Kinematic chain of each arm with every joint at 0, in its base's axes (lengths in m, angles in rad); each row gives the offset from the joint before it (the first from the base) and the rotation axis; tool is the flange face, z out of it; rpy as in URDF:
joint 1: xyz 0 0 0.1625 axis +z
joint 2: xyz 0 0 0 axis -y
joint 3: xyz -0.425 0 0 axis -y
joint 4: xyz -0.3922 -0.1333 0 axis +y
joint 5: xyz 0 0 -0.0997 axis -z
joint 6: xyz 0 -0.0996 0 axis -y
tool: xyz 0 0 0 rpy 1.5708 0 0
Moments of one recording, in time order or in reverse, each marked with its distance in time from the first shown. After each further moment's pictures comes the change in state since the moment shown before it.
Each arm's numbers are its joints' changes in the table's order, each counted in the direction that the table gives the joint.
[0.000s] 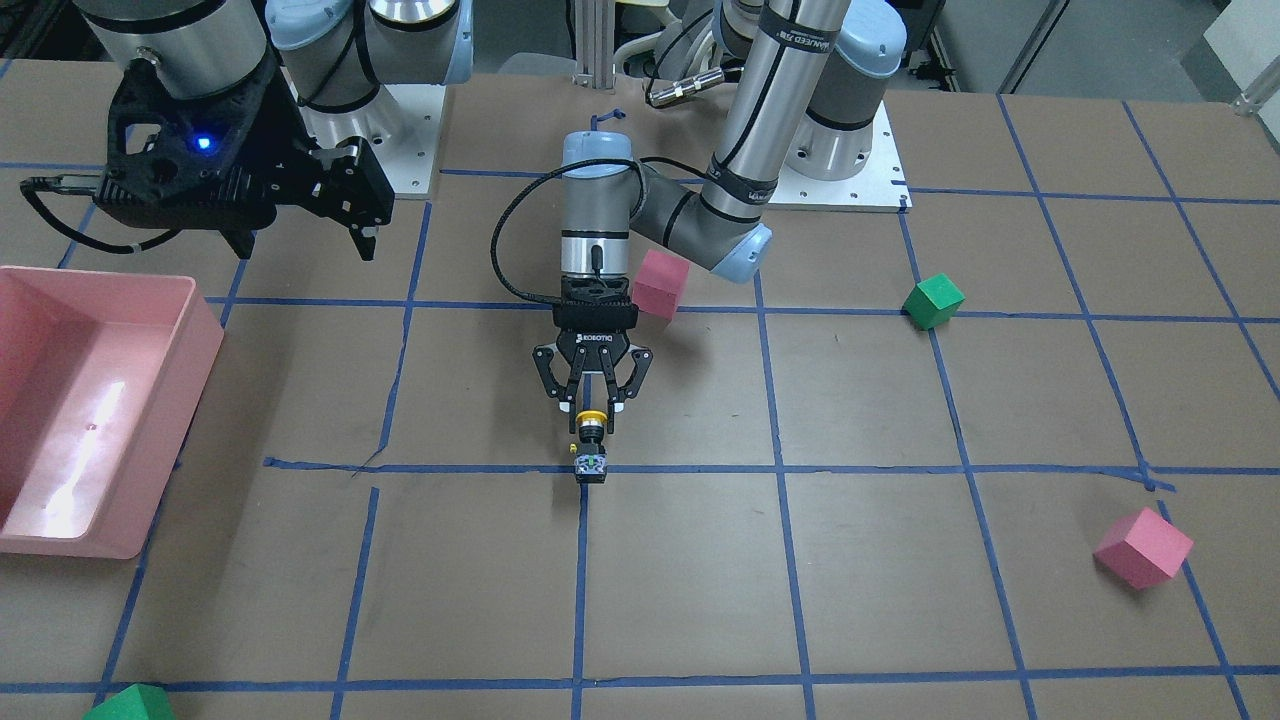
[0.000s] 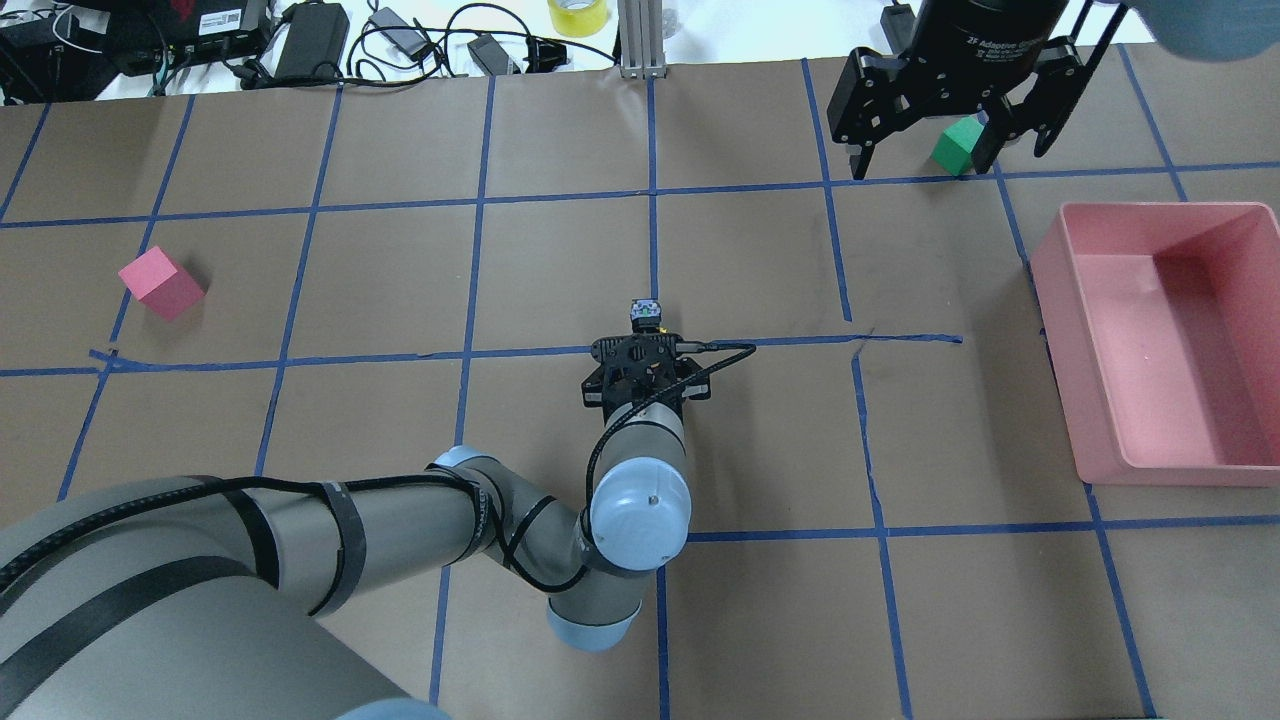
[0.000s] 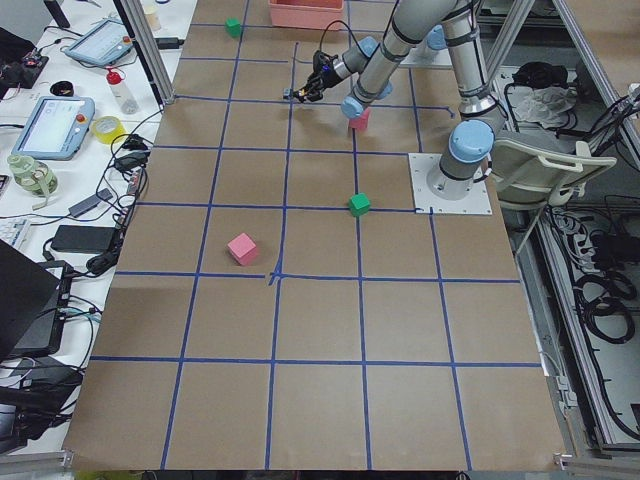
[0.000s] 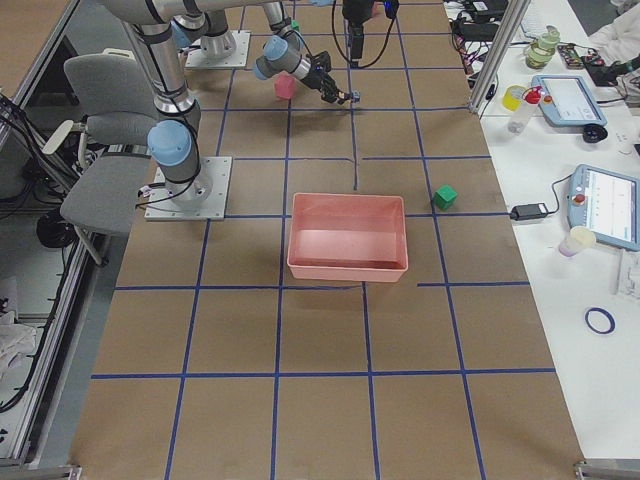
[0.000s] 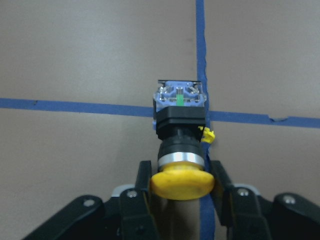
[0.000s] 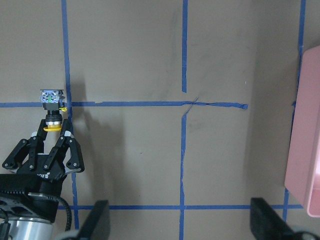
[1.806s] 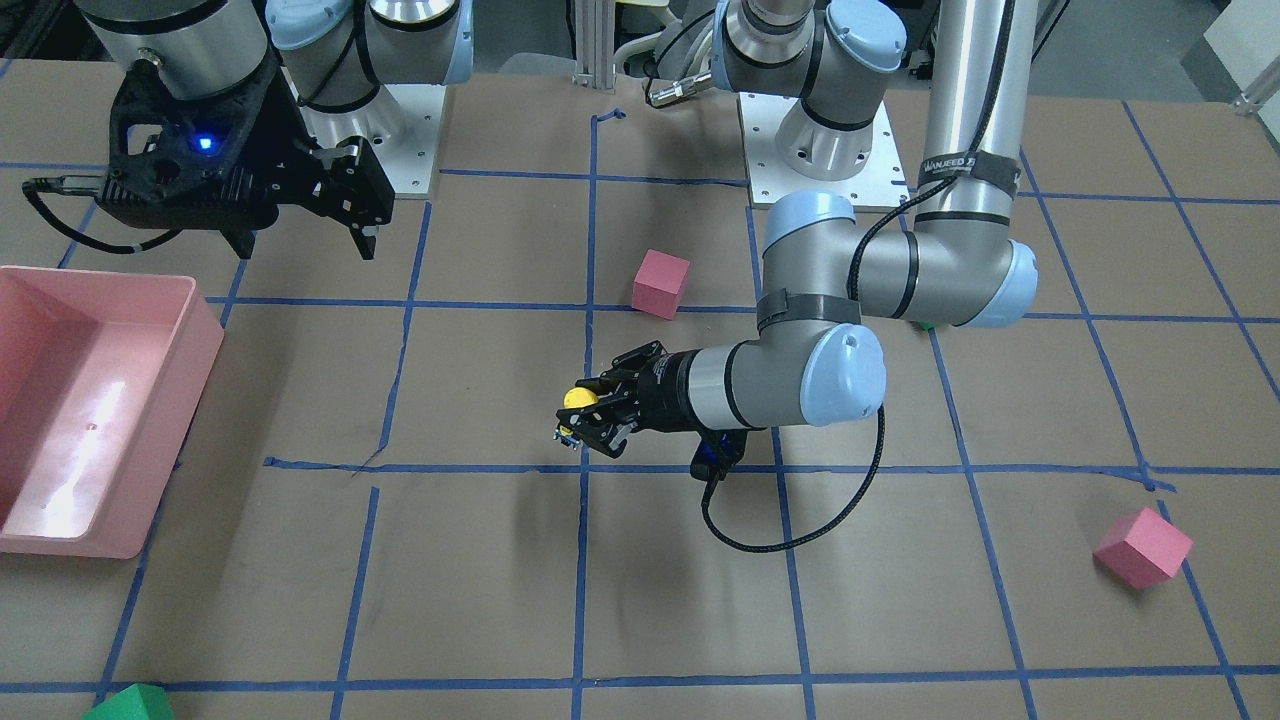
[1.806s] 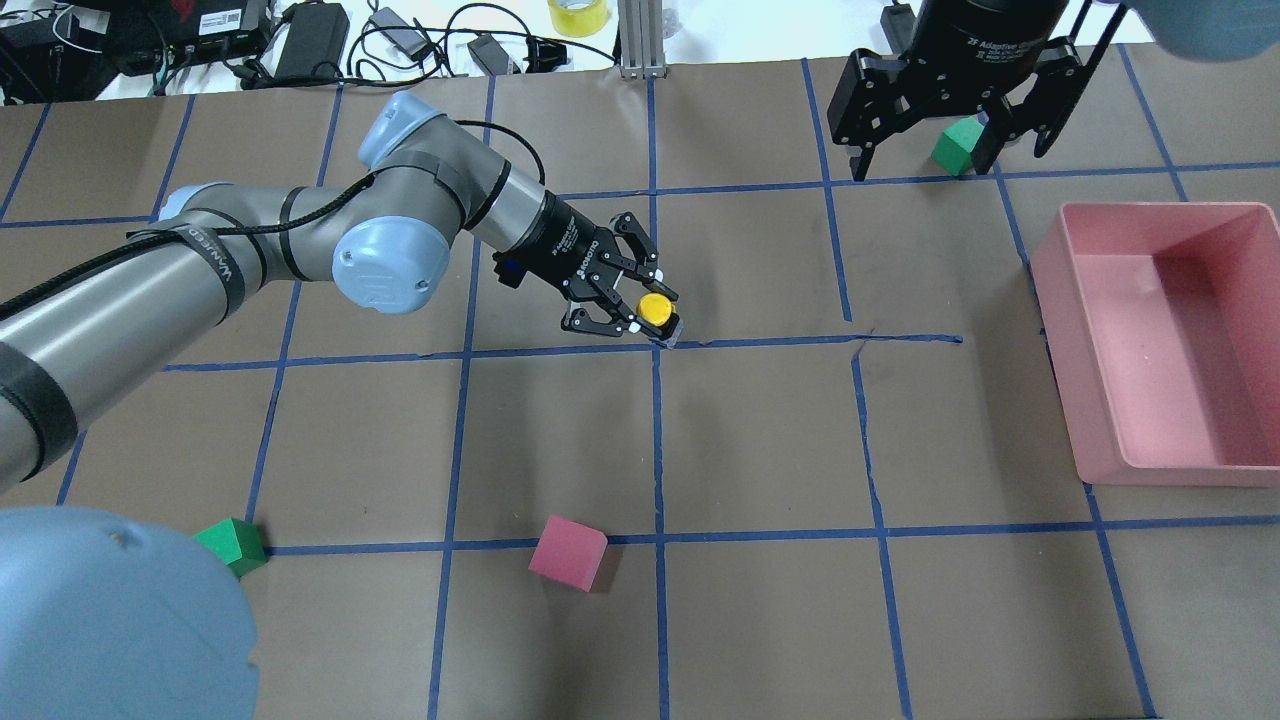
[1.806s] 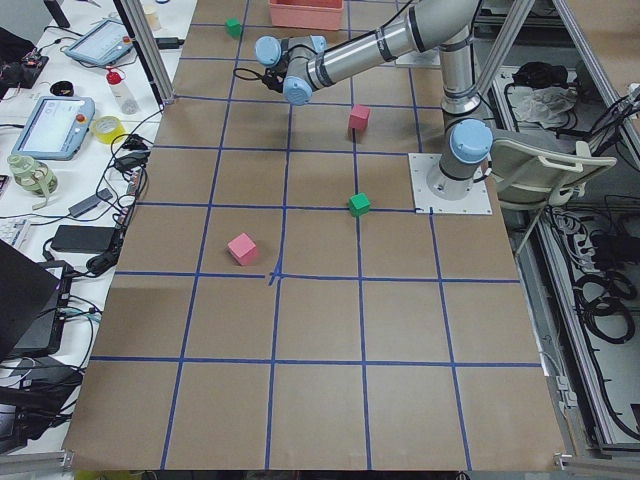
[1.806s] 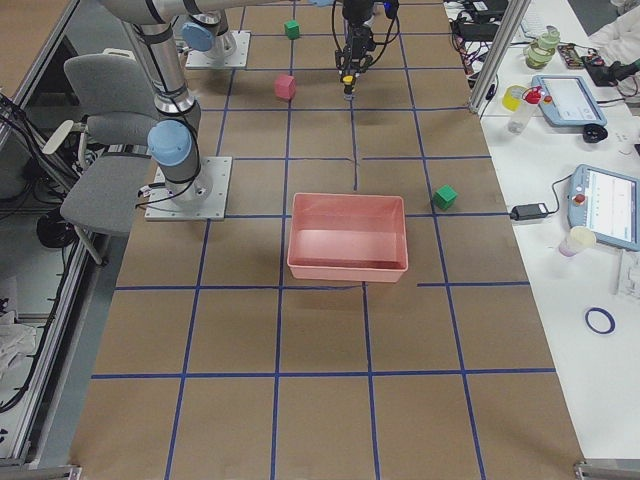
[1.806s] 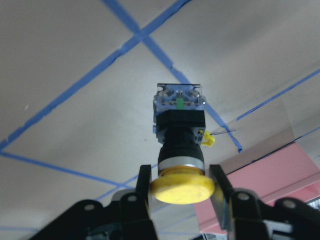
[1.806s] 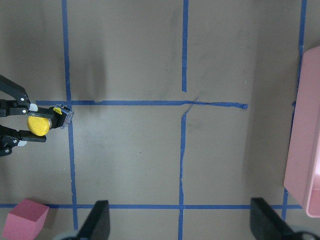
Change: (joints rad) left arm 0.478 0.122 0.416 1.578 -1.237 -0.641; right arm 0.000 0.000 0.001 -0.002 -0.001 -0.007
